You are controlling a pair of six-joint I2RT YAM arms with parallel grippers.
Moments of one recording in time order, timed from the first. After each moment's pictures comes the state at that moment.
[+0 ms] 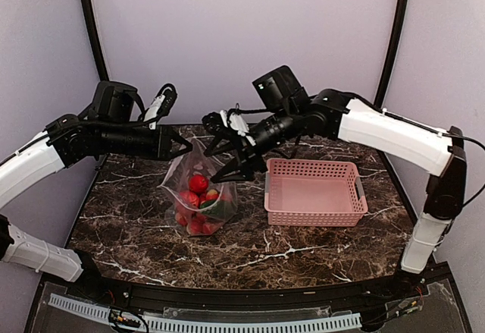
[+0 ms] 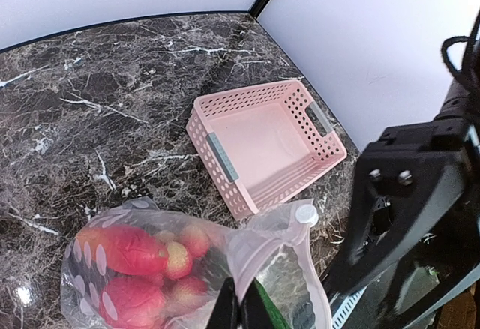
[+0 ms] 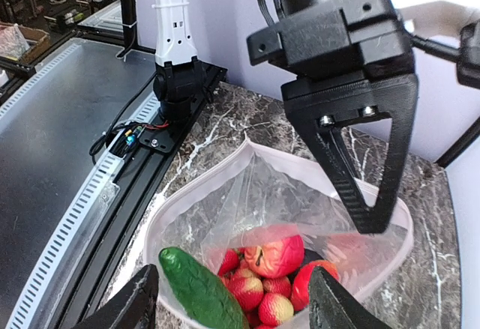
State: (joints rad) left arm -0.73 1.17 1.24 -0.61 0.22 -0.44; right arm 0.98 1.81 1.79 -0.63 -0.73 -0.64
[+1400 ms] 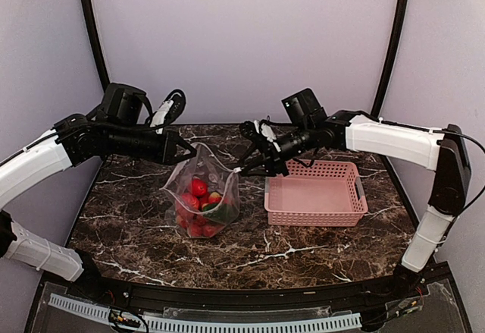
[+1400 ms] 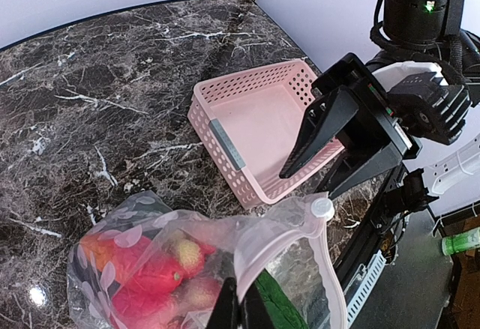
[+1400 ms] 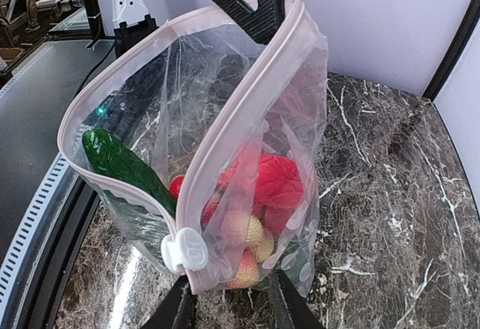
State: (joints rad) left arm -0.73 1.22 1.24 -0.62 0.24 -0.37; right arm 0.77 1.72 1.43 -0.41 -0.84 -0.64
